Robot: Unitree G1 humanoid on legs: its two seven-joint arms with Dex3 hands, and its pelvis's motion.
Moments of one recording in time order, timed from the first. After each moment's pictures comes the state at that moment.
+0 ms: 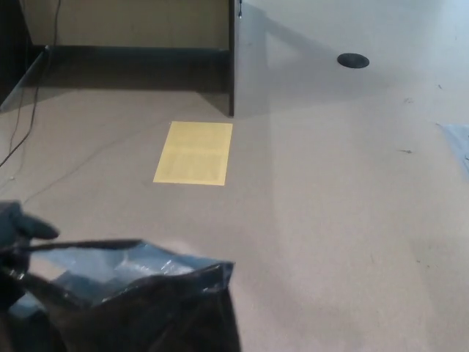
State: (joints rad) left_arm 0.00 0.50 0.21 0.22 0.68 -0.65 0.72; right_arm 0.14 -0.60 0.10 0.84 -0.27 -0.27 0.05
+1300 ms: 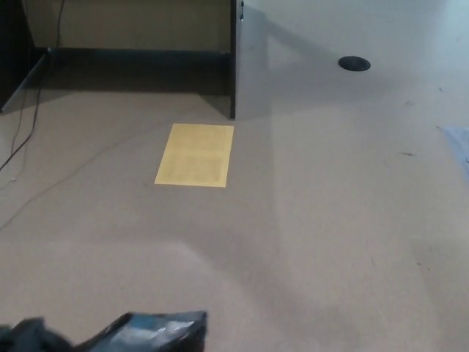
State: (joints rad) left_arm 0.05 0.48 -0.06 0.57 0.79 -0.77 1.06; right_arm 0.13 -0.60 0.10 0.84 -0.27 -0.26 0.05
